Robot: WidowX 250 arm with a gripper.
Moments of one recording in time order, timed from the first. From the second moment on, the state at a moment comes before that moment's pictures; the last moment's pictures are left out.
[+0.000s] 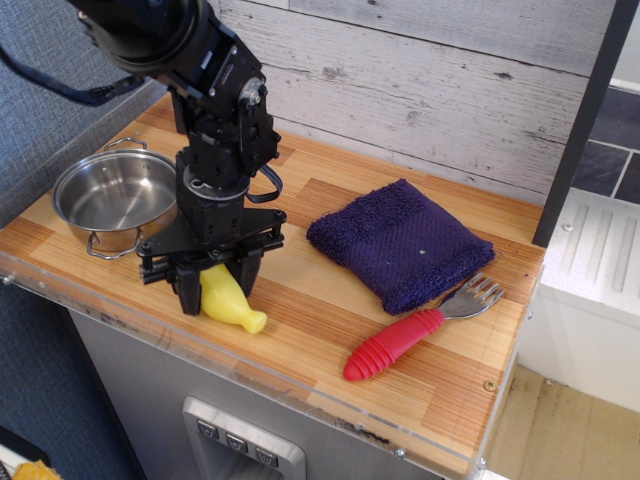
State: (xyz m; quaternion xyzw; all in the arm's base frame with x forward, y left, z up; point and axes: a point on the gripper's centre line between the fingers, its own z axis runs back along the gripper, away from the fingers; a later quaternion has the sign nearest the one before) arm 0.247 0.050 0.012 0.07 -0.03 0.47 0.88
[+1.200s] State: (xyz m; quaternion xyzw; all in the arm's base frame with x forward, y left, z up) arm 0.339 0.074 0.039 0.00 -0.10 0.59 0.80
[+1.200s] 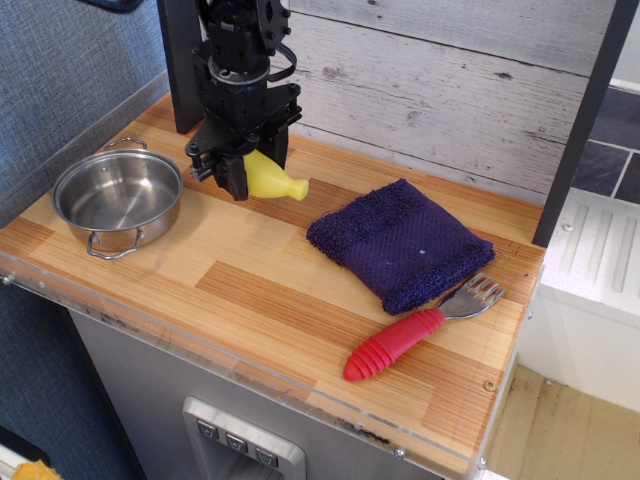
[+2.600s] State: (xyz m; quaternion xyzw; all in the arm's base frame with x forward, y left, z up) arm 0.380 0.089 0.011 0.00 -0.08 0.62 0.78
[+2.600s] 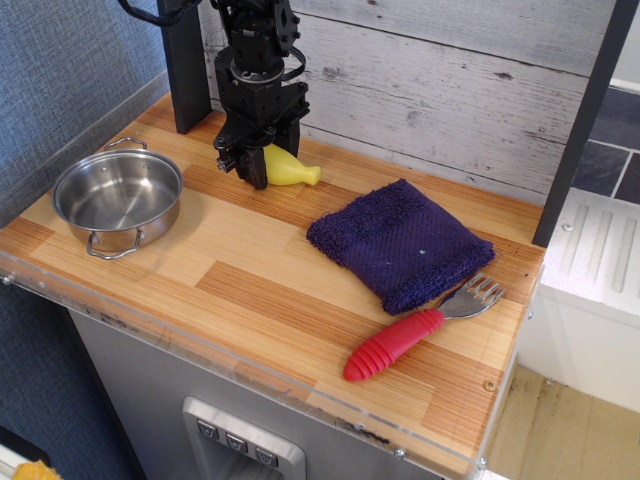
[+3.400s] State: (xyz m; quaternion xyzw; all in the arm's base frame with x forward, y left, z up) arm 0.366 0.094 0.009 0.02 -0.05 0.64 0.76
